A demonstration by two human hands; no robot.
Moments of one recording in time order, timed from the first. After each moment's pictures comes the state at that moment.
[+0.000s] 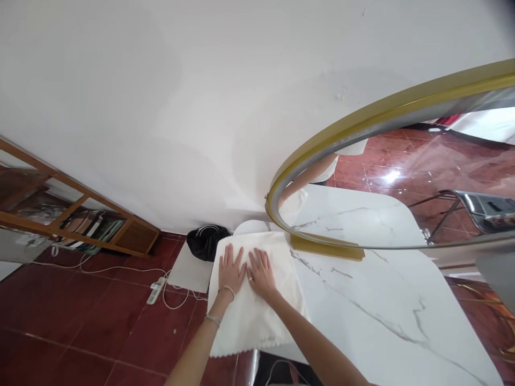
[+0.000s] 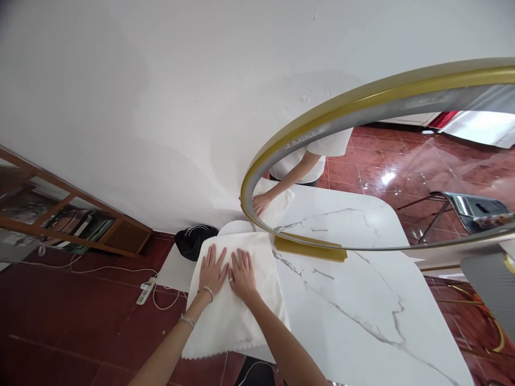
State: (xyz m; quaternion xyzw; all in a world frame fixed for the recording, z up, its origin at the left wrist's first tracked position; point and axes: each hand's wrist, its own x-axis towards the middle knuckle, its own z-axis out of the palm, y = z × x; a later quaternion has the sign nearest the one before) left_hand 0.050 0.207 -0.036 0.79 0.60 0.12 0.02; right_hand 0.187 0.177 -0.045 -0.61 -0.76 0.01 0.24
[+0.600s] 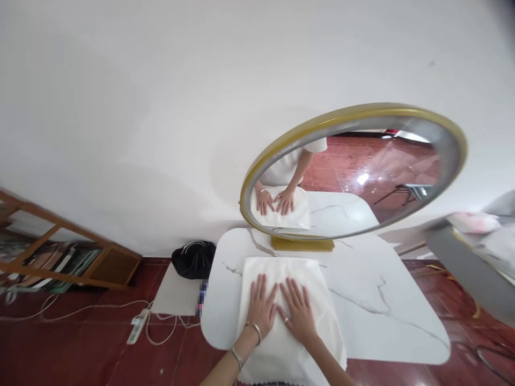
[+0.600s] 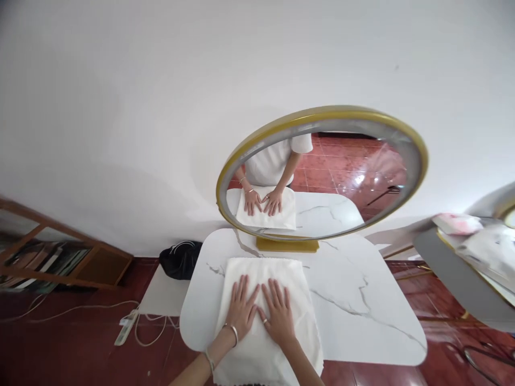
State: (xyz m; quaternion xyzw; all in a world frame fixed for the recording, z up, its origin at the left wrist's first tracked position) left_hand 0.148 0.103 -0.038 0.91 0.39 0.13 0.05; right_hand 0.304 0.038 -0.048 -0.69 -0.71 -0.08 0.13
